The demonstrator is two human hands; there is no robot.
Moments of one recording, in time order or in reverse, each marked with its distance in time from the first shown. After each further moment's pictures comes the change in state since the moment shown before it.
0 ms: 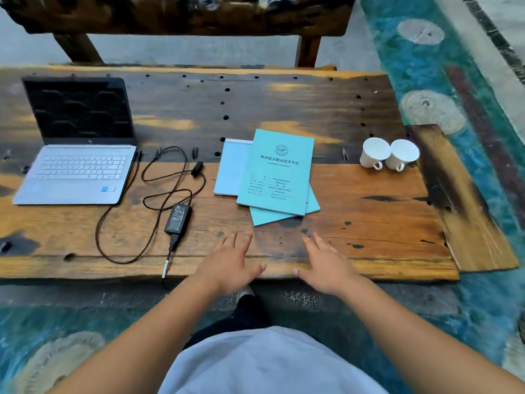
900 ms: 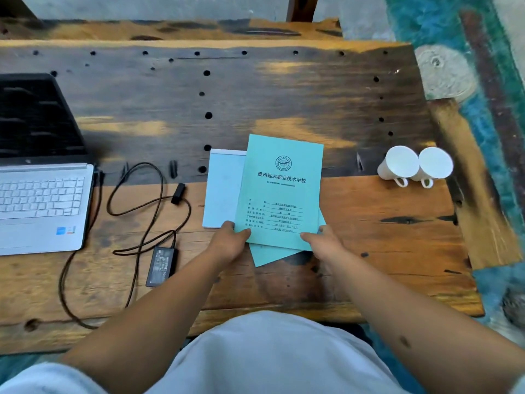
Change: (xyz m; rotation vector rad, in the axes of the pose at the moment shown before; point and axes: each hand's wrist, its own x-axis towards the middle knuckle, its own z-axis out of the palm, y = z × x) left_hand 0.223 -0.045 -0.039 -0.806 -0.005 -0.388; right_hand 0.200 0.003 -0.042 0.965 0.103 0.613
